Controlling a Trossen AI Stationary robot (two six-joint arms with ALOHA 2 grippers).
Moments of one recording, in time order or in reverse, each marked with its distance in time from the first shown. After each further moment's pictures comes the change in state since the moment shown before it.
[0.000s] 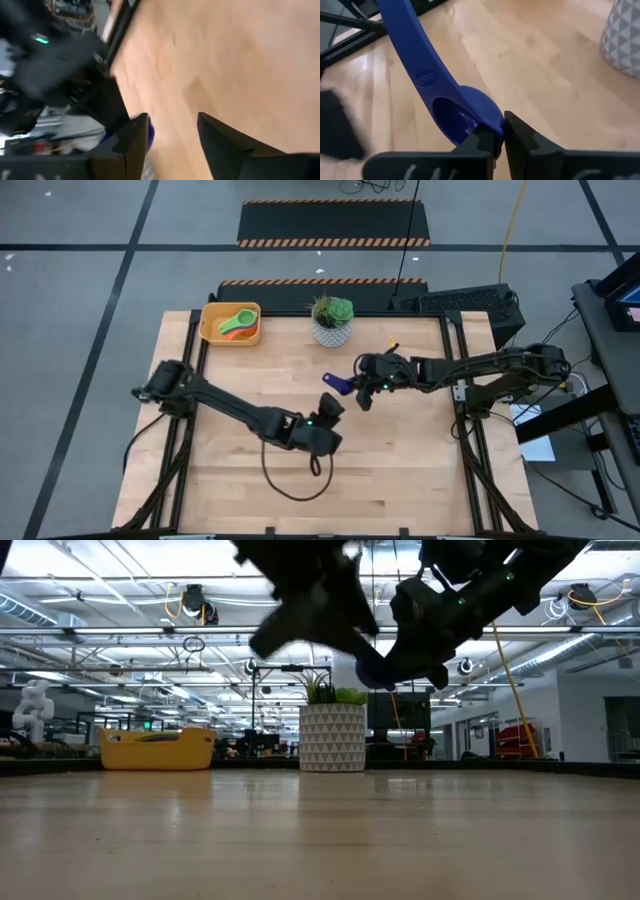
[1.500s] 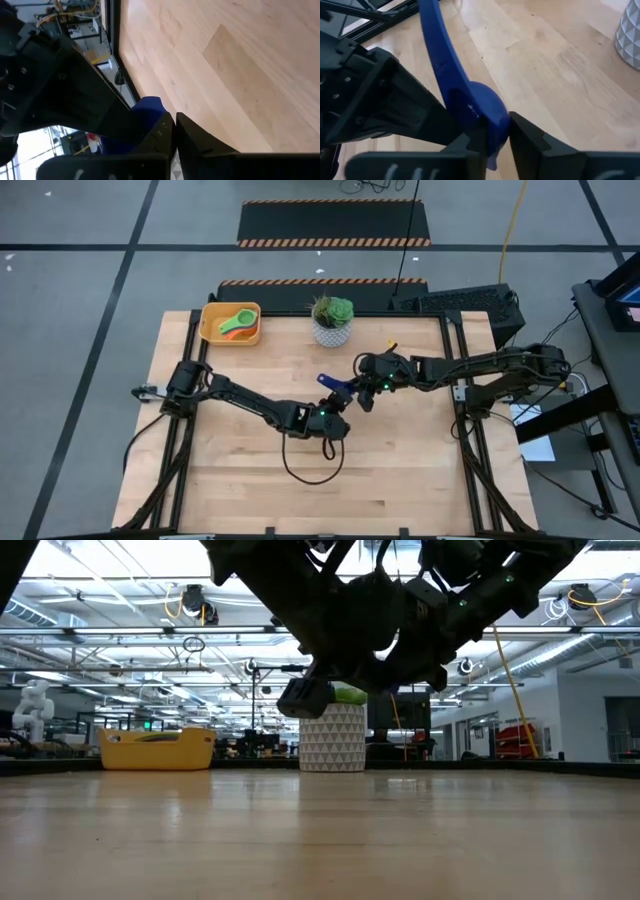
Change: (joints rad) left arm 0.117 0.148 -0.001 0.149 -0.119 0.367; right arm 0.002 0.000 0.000 -0.019 -0.077 -0.009
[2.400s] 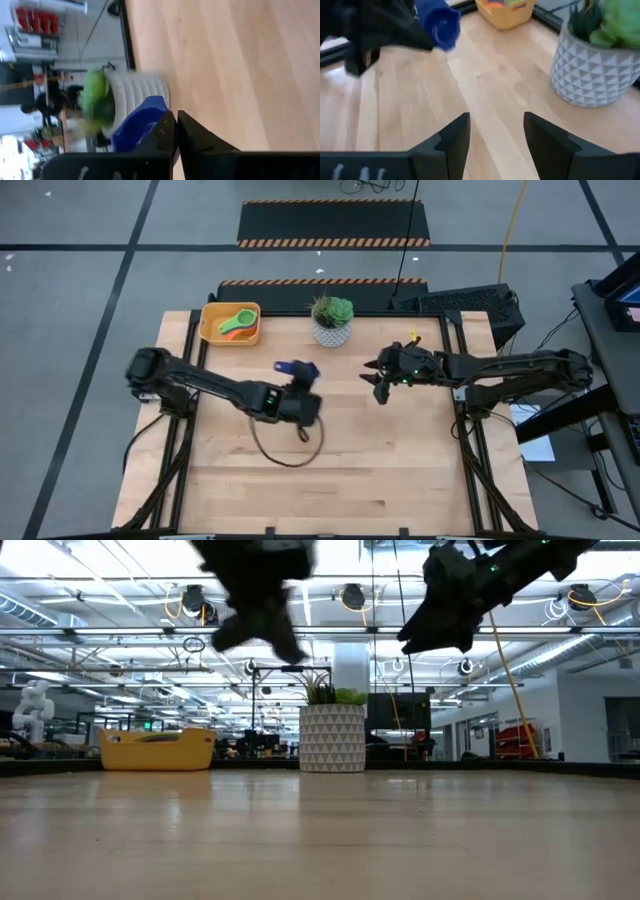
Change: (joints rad) left arm 0.005 -0.311 -0.085 -0.464 0.001 -0.600; right arm 0.010 -0.256 -0.001 -0.187 0.197 -0.102
